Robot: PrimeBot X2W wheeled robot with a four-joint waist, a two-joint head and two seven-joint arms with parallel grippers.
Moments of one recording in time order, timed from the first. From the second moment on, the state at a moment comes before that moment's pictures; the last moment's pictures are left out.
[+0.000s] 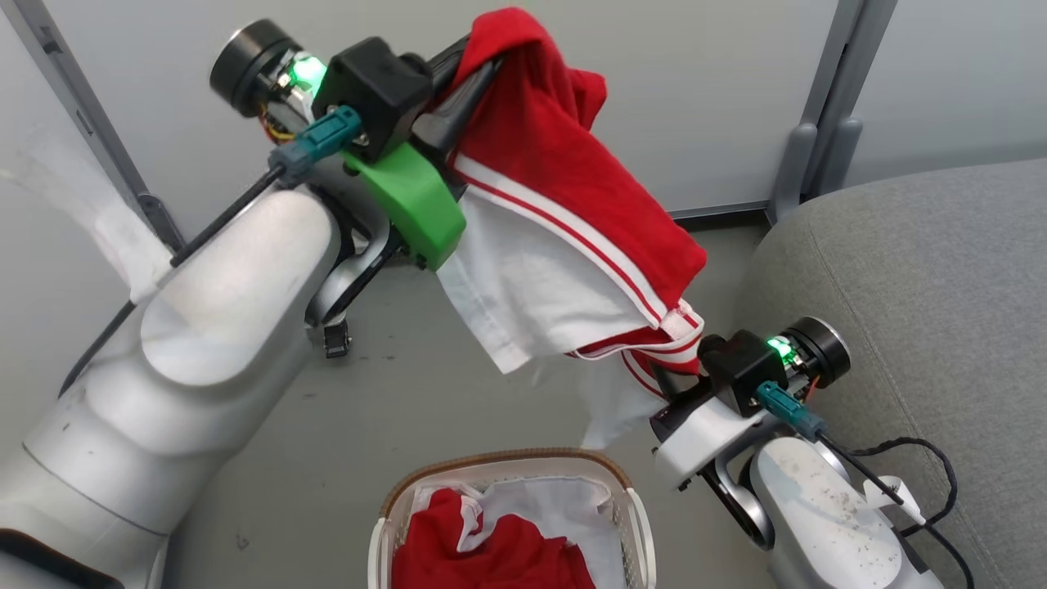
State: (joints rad) left arm -1.05 0.34 -0.90 0.34 -0.57 -0.12 -0.10; right arm -0.38 -0.05 0.37 0.32 0.04 0.13 -0.26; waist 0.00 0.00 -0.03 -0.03
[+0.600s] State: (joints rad) left arm -0.67 0.29 -0.90 0.49 -0.69 -0.11 -0.25; right arm -0.33 -0.05 0.28 0.26 0.07 0.13 -0.26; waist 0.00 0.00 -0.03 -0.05
